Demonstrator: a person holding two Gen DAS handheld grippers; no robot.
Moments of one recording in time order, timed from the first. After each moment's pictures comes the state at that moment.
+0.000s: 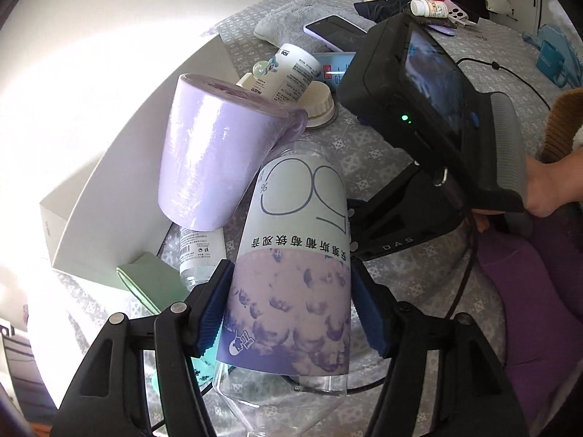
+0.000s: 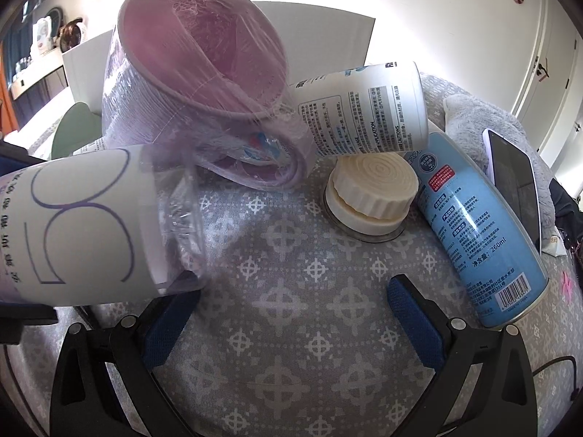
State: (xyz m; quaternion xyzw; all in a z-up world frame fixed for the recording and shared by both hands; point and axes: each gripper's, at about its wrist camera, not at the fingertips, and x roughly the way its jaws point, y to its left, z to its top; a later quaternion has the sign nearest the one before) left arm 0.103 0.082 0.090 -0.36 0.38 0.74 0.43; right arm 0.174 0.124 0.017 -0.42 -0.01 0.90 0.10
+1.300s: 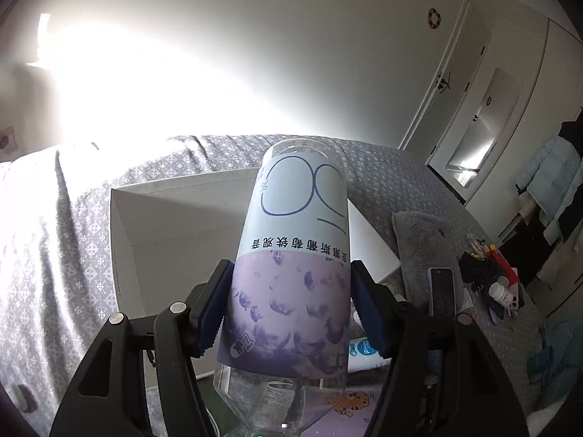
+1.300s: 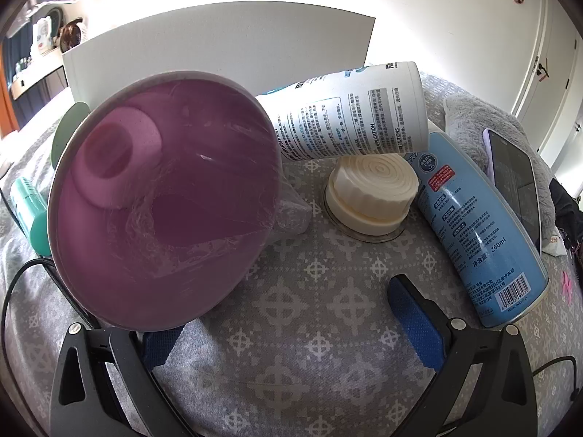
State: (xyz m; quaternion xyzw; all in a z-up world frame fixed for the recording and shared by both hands) left arm -0.105 0.095 0.157 -0.39 -0.03 0.86 0.32; right arm 0.176 0.119 0.012 -0.42 -0.01 0.90 0.10
